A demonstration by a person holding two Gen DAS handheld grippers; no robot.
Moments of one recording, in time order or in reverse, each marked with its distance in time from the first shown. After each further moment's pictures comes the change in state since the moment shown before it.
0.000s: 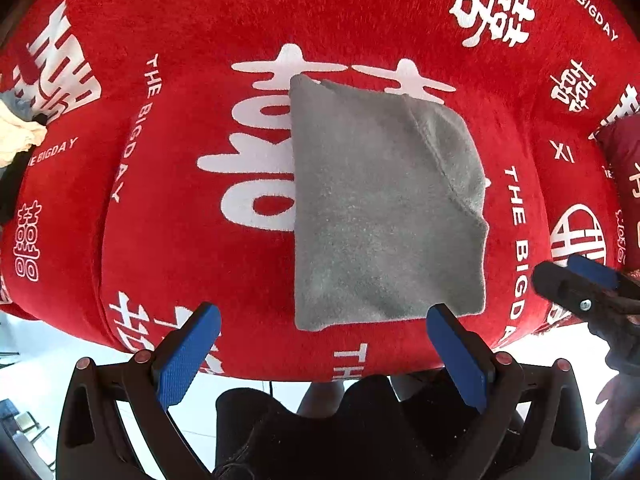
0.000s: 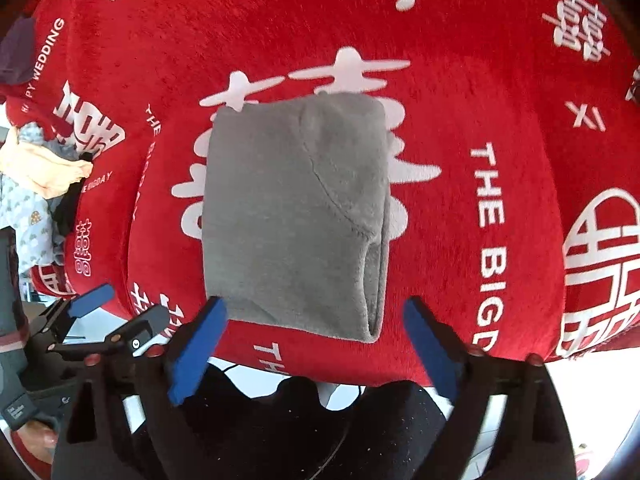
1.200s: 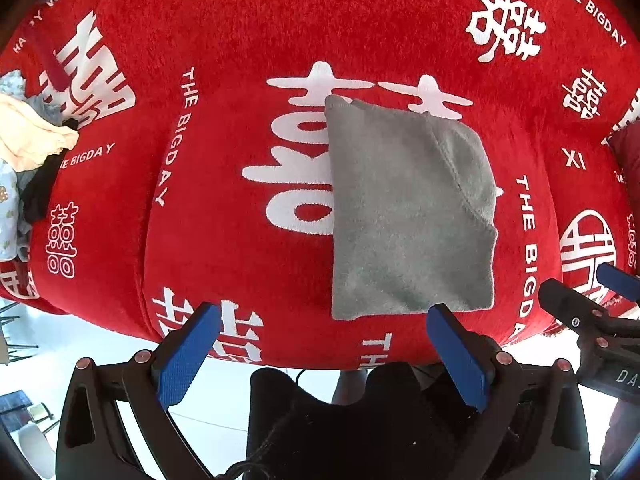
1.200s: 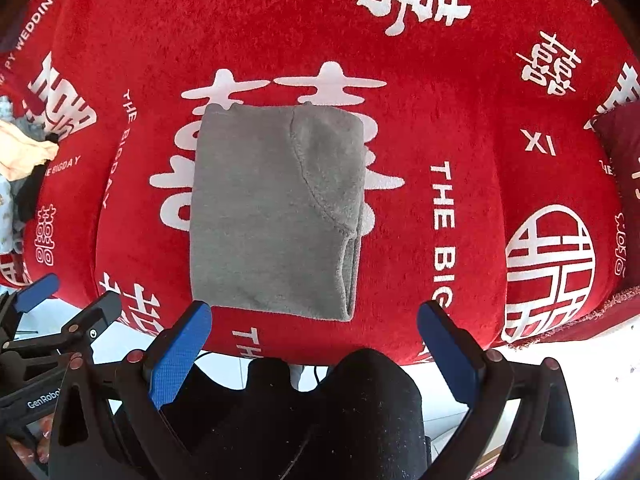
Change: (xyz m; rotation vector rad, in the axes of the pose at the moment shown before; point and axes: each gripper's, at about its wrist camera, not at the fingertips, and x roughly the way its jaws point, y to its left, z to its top) left arm -0.043 0.014 0.003 -0.019 -0.003 0.083; right arm -0.030 0.040 0.002 -0.052 0.051 -0.216
